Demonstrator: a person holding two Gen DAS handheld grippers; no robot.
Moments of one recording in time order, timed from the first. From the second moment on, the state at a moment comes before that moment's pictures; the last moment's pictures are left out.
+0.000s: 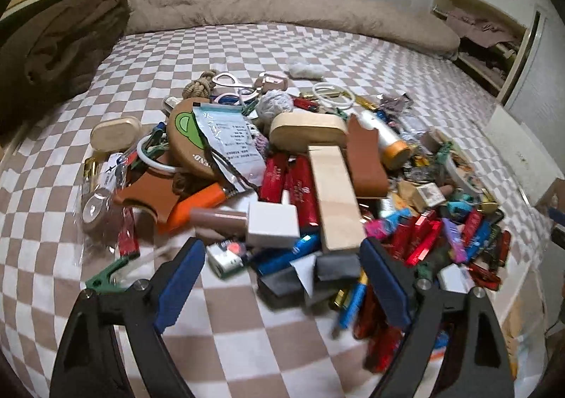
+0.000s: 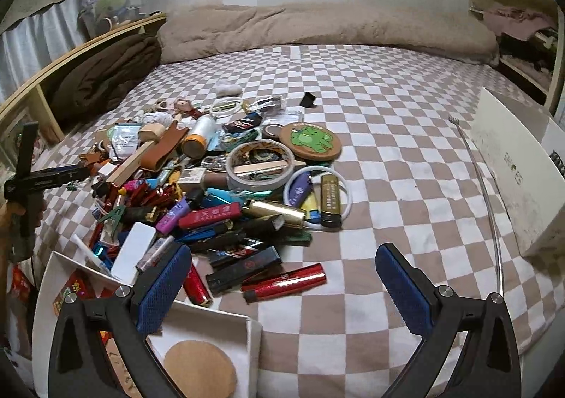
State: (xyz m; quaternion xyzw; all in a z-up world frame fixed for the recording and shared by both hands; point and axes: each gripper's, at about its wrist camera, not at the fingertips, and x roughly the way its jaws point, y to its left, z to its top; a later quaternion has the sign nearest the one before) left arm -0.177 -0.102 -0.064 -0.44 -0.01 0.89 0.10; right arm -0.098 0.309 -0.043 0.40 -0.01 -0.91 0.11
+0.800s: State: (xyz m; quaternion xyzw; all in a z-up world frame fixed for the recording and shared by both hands) left arm -0.221 -0.105 -0.103 -0.47 0.05 0.88 0.09; right arm -0.117 0.311 -0.058 0.43 0.03 -0.89 0.12
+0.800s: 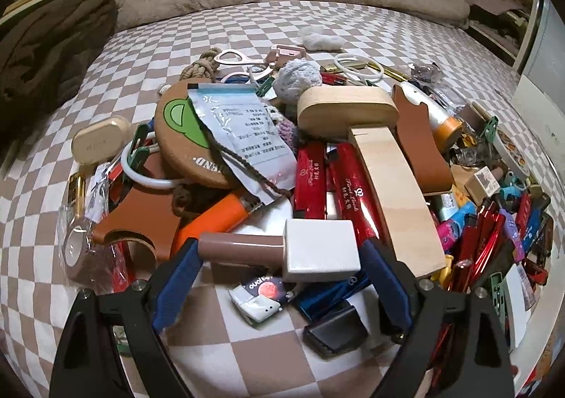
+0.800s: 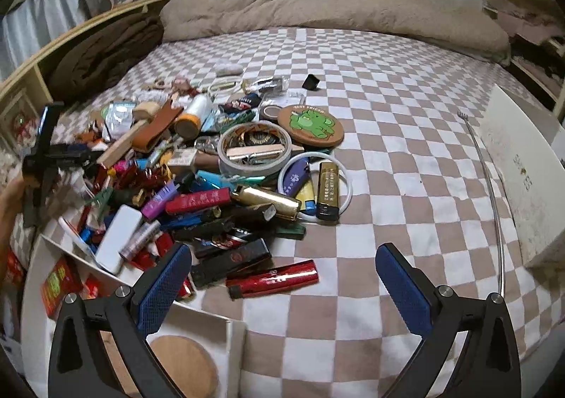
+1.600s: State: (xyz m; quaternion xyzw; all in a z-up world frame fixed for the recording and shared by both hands) left arm -0.168 -0.119 -0.084 -0.43 0.01 0.90 0.07; right arm -0.216 0.338 -0.121 0.50 0.07 -0.86 0.06
